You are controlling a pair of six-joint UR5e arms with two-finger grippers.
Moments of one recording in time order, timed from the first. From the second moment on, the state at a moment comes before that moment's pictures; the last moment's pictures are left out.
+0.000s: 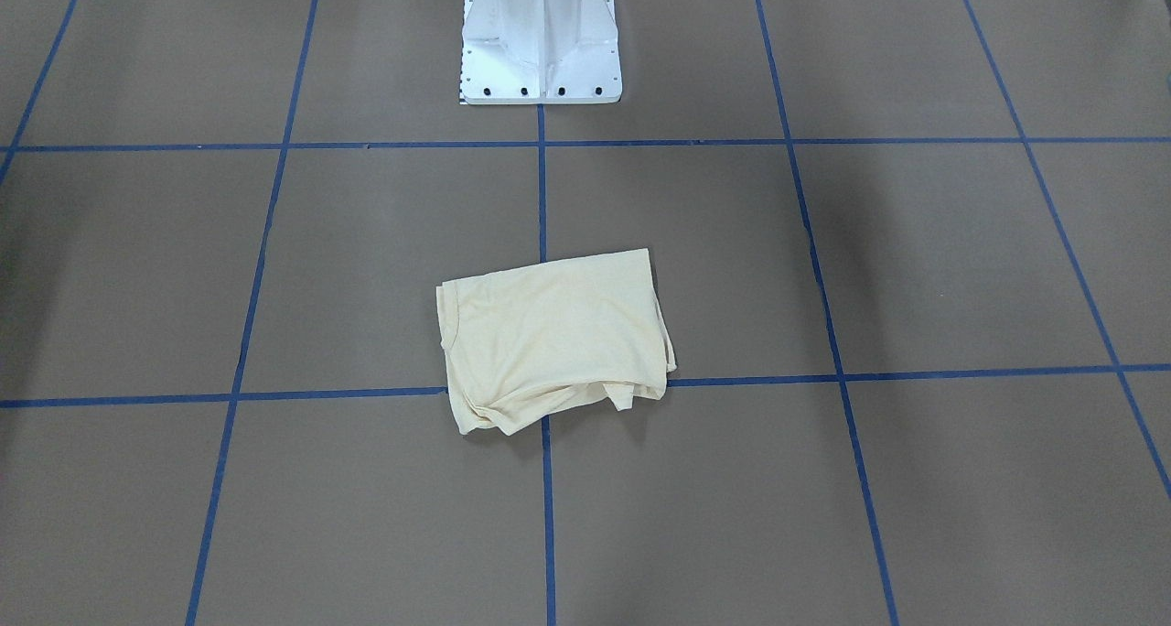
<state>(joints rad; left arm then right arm) -1.49 -1.65 -1.53 -2.25 -2.38 -0.10 1.62 -1.29 1.34 -1.57 2.33 0.13</state>
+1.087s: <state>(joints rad) -1.56 -1.55 -1.66 -1.85 -2.29 0.01 1.54 -1.37 1.58 -1.81 2.33 0.07</state>
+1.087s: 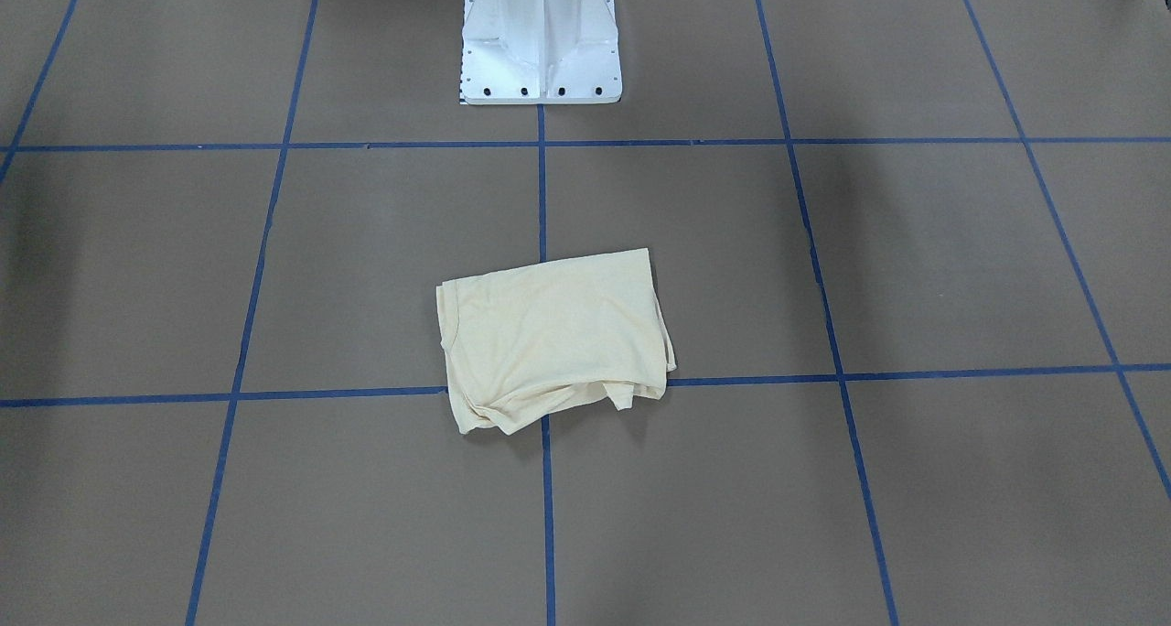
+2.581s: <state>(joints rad) -1.56 -1.46 -1.80 -1.85 -2.39 -0.01 1.47 -1.37 1.67 -1.77 2.29 0.07</state>
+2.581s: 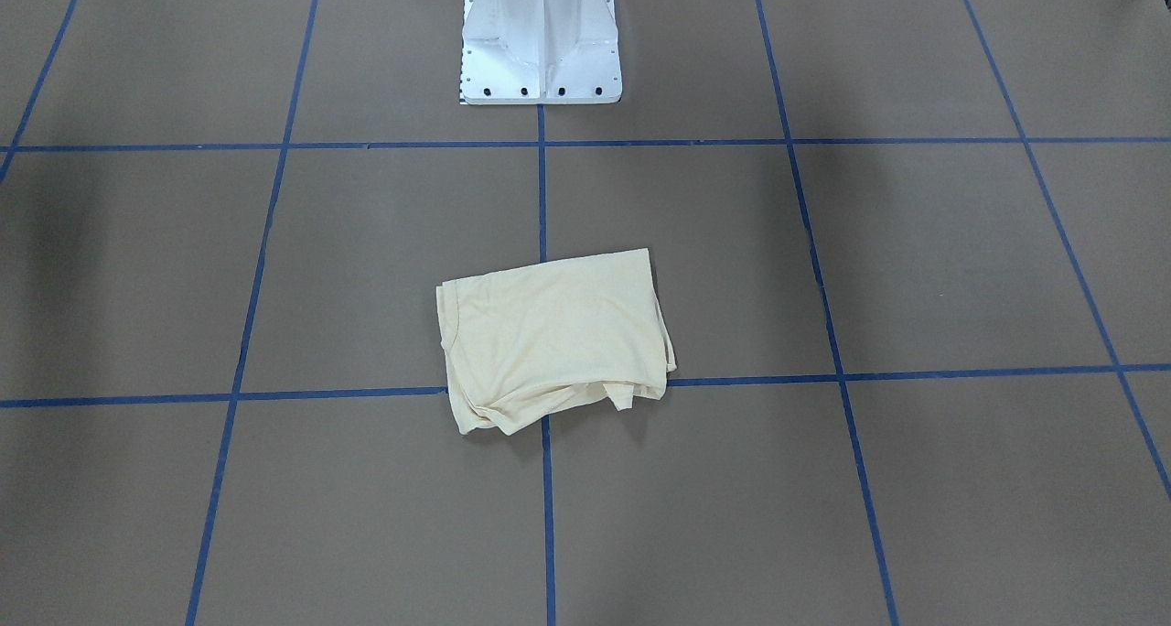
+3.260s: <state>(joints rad) -1.56 -1.47 -1.80 -1.87 -2.39 -0.01 1.46 -1.42 1.68 -1.64 2.28 0.07</state>
